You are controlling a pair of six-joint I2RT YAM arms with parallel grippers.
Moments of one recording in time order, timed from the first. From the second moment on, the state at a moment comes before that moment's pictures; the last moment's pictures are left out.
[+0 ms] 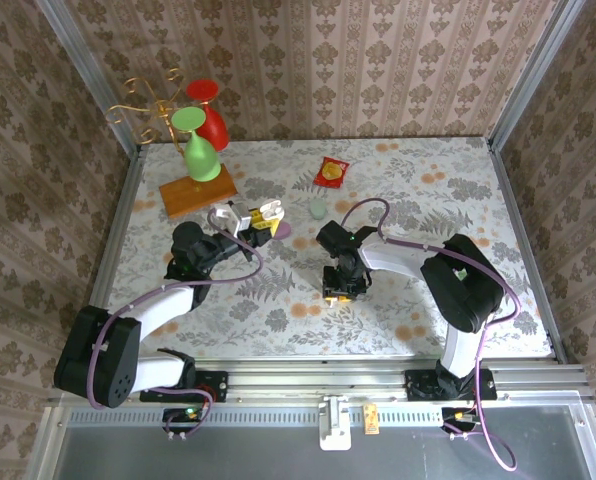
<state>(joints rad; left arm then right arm) -0.38 1.27 0.46 0.89 0.72 -0.04 0.68 1.82 1.10 -0.74 -0.22 0.77</state>
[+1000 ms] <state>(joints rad) -0.38 1.29 0.46 0.91 0.73 -0.06 0.68 1.65 1.09 -0.68 -0.10 0.71</state>
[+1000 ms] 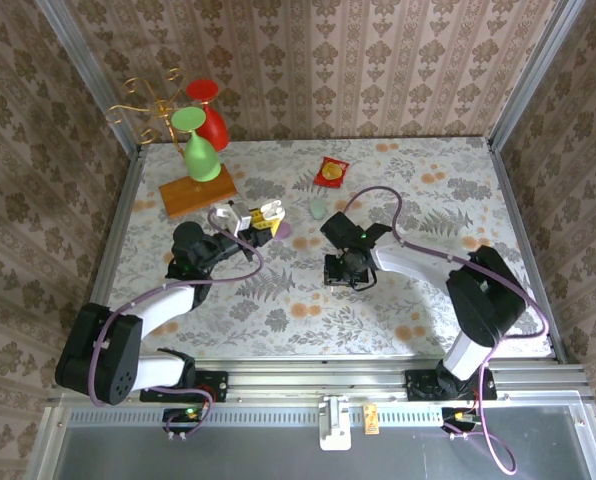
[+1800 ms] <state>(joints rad) -0.44 1.44 0.50 0.92 0.70 -0.07 0.79 1.44 1.22 -0.42 0.11 0.44</state>
